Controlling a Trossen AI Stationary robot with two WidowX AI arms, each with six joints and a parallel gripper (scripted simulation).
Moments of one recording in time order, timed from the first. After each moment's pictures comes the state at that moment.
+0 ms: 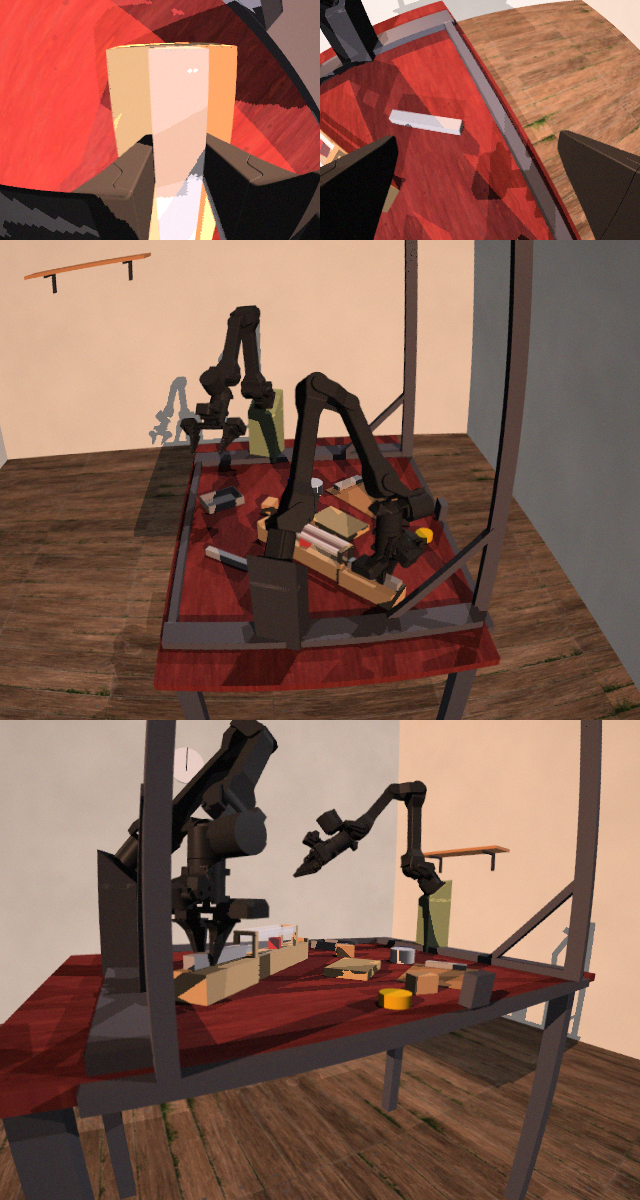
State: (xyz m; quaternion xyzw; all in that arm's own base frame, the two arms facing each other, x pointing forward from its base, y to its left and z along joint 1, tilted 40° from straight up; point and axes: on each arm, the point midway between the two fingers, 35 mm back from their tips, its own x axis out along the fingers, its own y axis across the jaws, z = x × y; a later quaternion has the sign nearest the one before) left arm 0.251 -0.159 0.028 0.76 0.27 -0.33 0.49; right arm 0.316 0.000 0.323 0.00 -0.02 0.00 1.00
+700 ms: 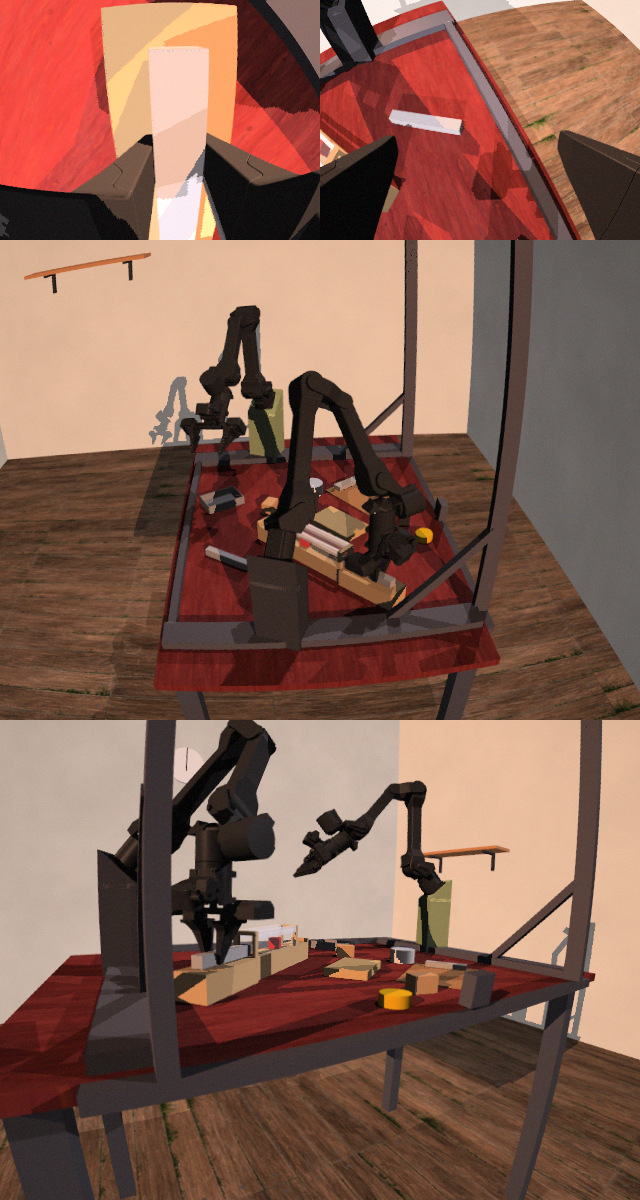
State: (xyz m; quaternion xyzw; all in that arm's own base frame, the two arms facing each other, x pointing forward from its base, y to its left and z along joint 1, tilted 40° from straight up) left arm 0.256 -0.141 0.032 0.76 0.27 -0.33 0.49; right arm 0.316 0.000 0.323 0.00 -0.02 0.00 1.00
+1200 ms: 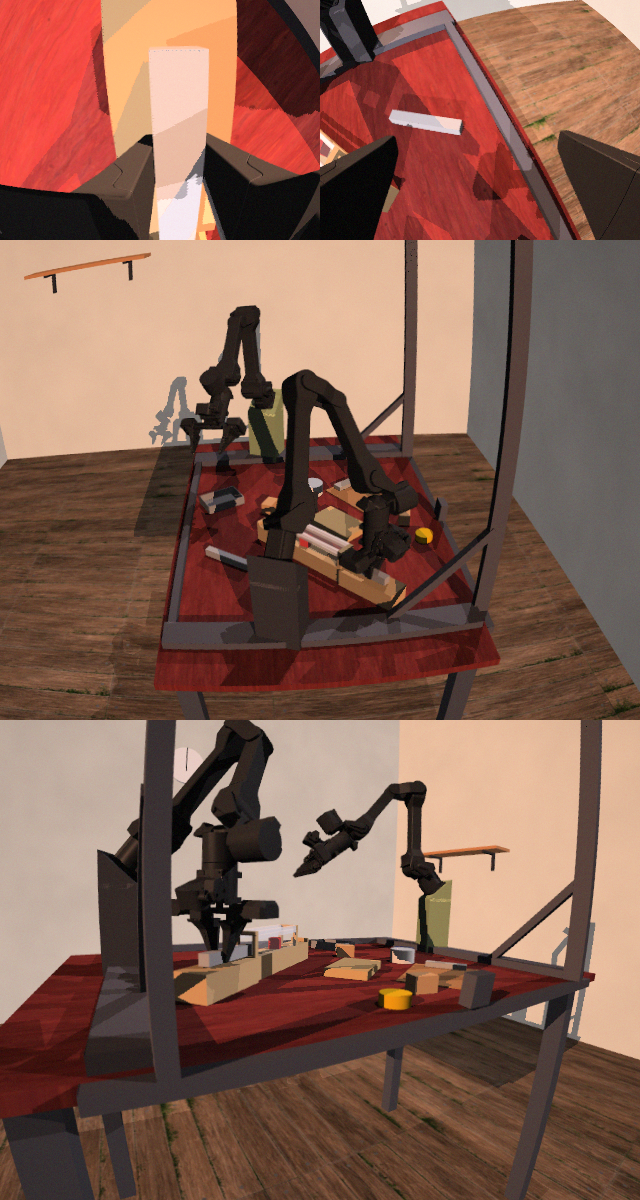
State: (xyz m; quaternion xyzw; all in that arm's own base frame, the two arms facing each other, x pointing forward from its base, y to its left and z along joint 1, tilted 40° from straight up) left arm 0.260 -0.125 0.037 0.76 0.27 -0.33 0.49; right arm 0.316 0.000 0.323 0.00 -0.02 0.00 1.00
